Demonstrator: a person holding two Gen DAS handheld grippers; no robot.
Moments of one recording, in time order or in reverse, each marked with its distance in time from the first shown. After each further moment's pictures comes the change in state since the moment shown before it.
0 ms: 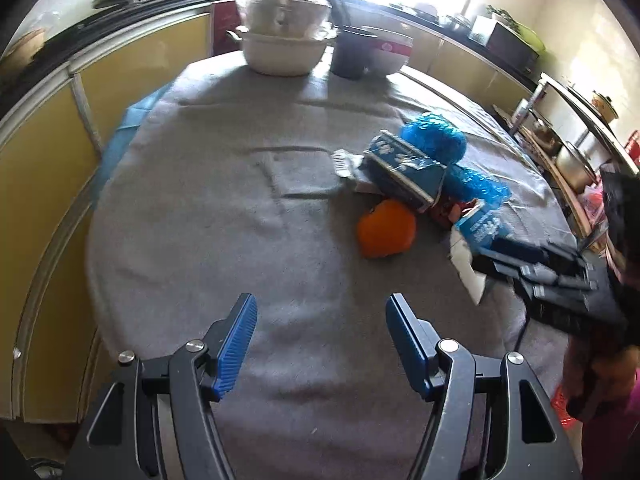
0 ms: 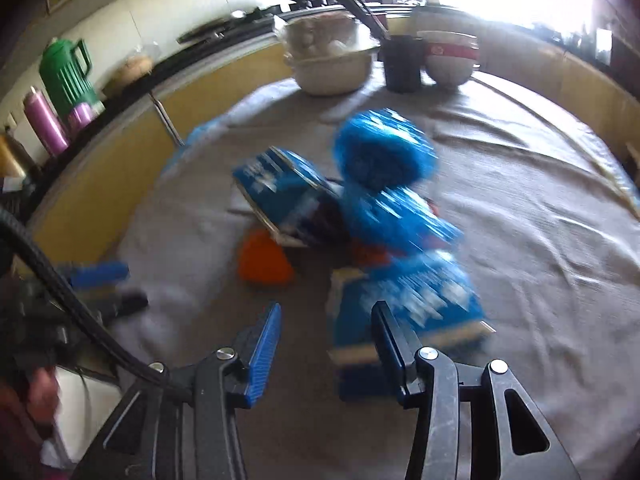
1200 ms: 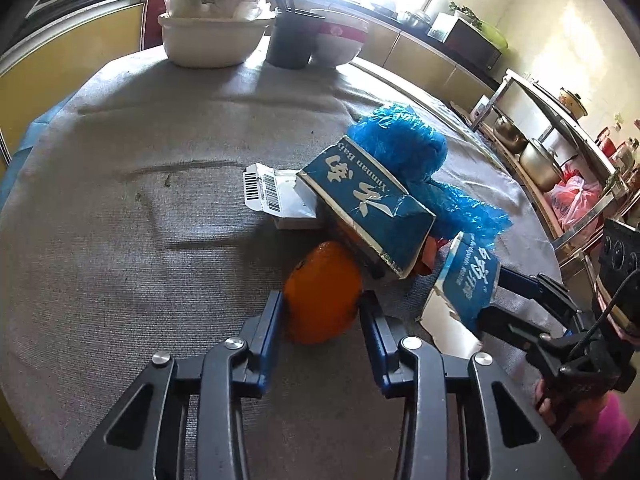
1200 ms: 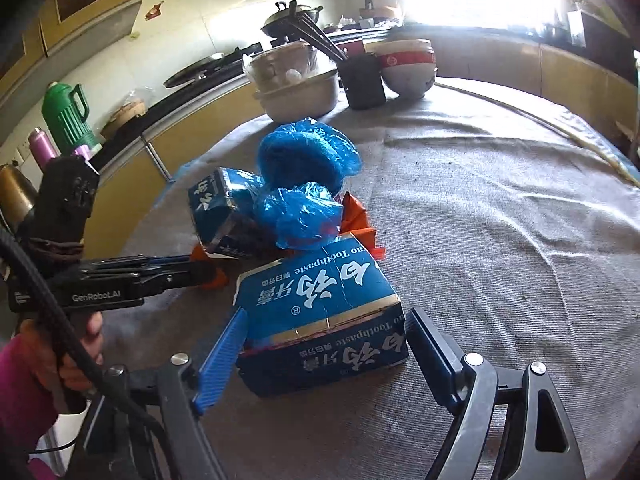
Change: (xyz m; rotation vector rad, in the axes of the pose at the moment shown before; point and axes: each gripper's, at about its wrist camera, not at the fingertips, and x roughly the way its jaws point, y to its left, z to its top) left arm 0.069 -0.025 0.033 0.036 -0.004 -0.180; right arm 0.004 -0.052 -0.023 0.079 -0.167 0.062
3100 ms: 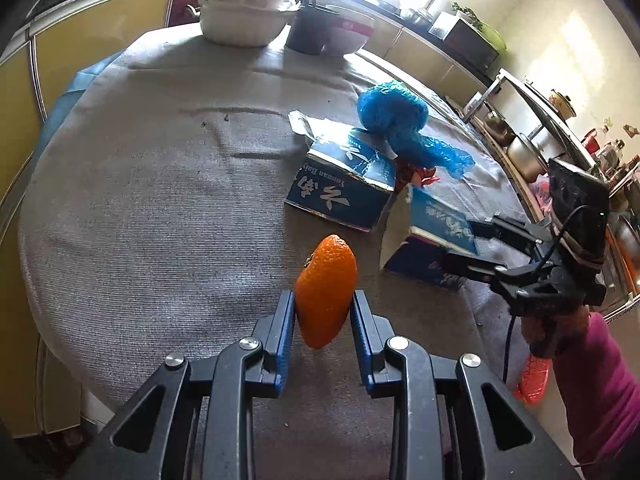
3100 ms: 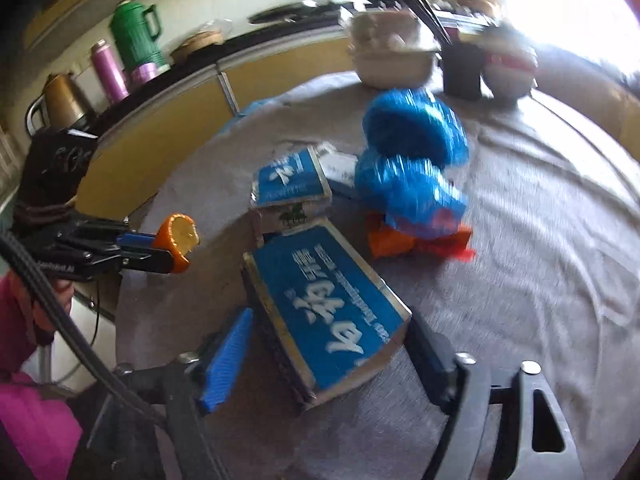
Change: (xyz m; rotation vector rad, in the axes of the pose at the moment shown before) left arm -0.060 0.026 -0.058 -0.040 0.043 -0.040; right arm 0.025 0.032 -0.004 -0.247 0.175 0.166
